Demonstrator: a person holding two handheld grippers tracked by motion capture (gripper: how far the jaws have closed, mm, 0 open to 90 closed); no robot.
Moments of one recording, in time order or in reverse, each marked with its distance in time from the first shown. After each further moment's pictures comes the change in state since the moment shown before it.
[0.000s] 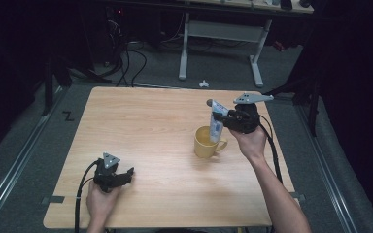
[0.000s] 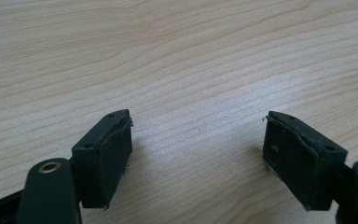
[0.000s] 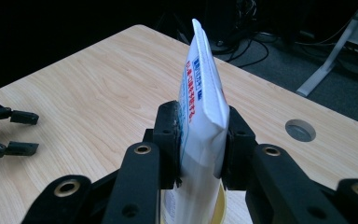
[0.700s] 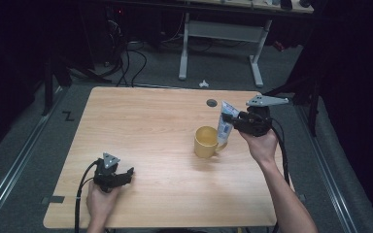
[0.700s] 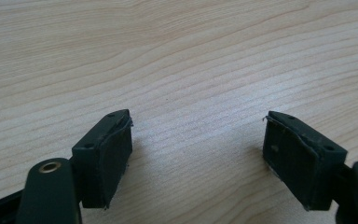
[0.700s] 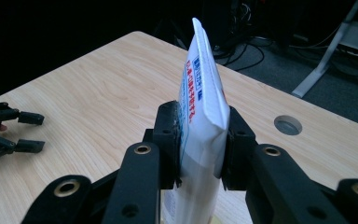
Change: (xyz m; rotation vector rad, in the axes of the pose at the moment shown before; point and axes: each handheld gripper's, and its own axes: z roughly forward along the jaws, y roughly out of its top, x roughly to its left) left arm 0.000 0.000 0.000 0.000 0.002 -0.001; right arm -0.006 -0.005 -0.030 -0.026 -0.008 0.021
